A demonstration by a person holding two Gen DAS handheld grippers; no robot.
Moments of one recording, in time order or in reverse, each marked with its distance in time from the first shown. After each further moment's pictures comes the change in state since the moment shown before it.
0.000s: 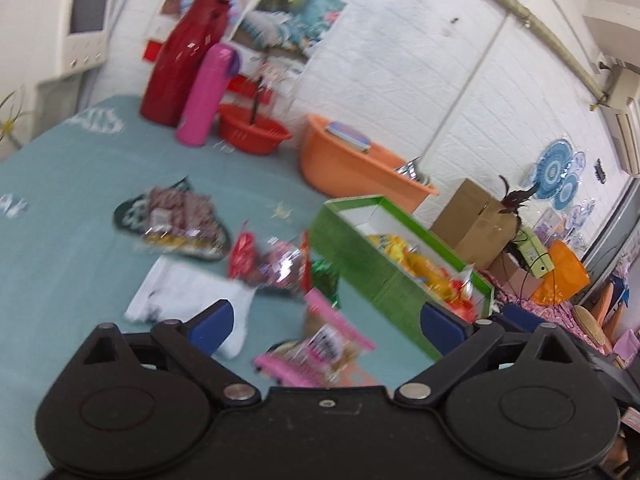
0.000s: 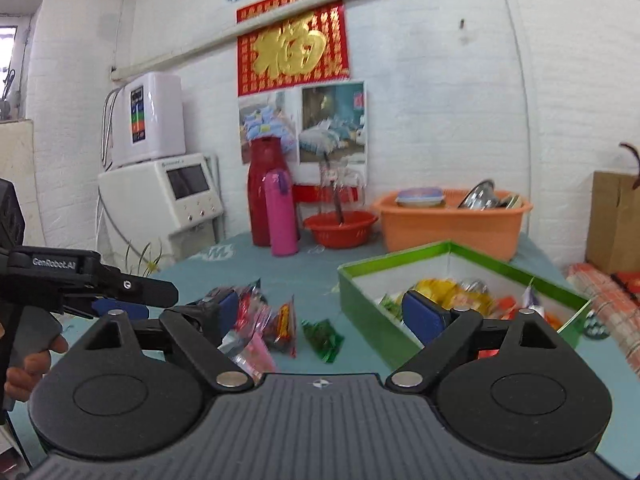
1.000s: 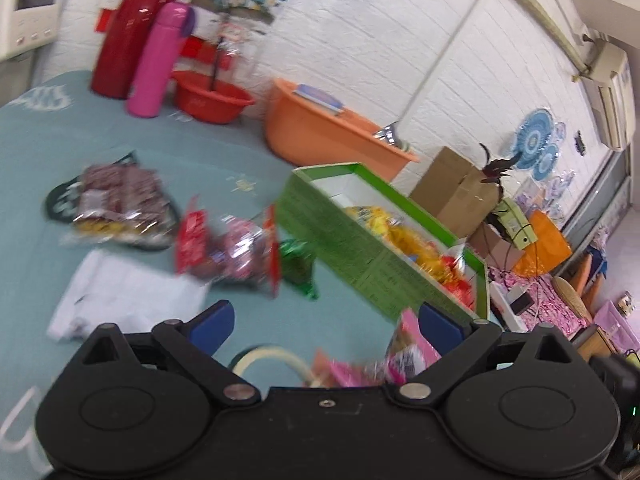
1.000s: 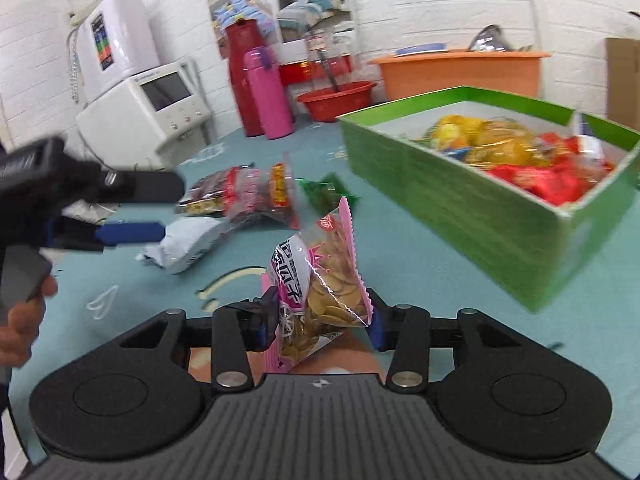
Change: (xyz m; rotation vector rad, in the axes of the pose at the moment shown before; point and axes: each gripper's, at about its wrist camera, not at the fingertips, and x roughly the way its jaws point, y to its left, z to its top) left arm 0.073 -0.016 0.012 0.059 0.070 -0.119; right arm 0.047 -0.010 -0.064 0.145 0.276 -0.017
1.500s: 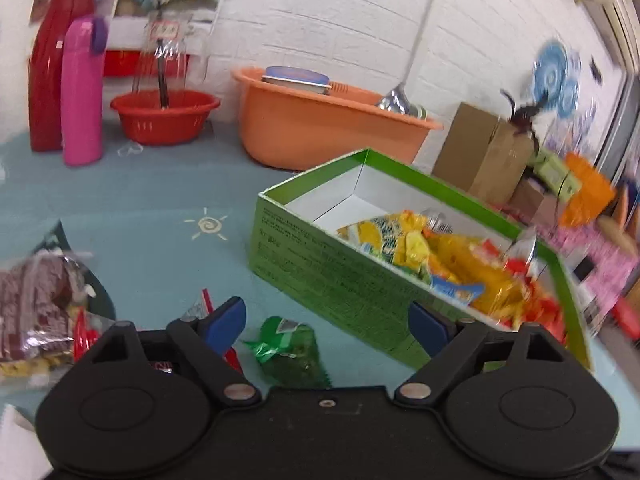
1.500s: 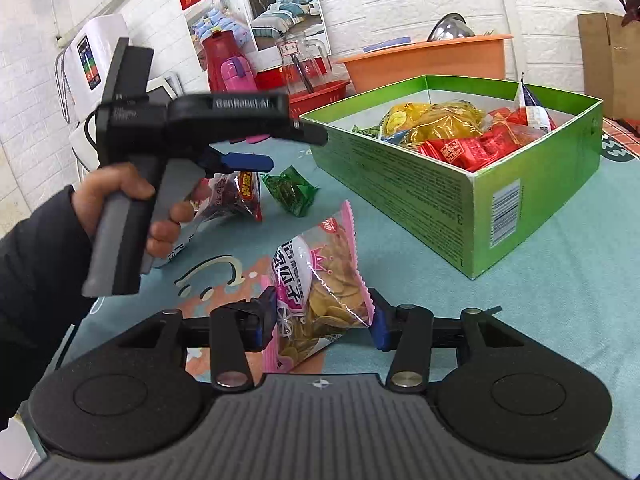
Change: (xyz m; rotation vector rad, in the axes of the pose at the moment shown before) left arm 0.122 -0.018 0.032 0.250 0.068 0.132; right arm -0.017 -0.033 -0.010 0.069 -0.005 0.028
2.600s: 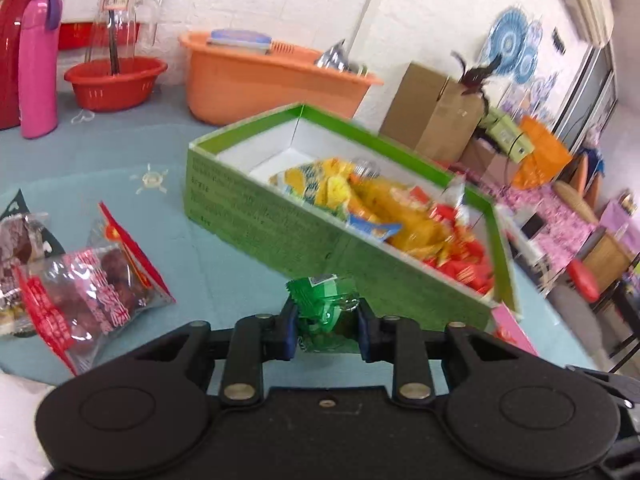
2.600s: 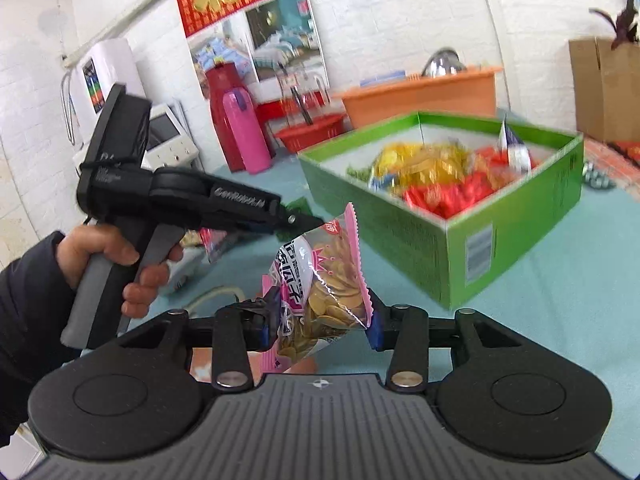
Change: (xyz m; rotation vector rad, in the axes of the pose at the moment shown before) left arm -0.026 -0.021 -0.005 -0.015 0.097 -0.172; right arm -0.031 0.002 0.013 -0.016 -0.101 -0.009
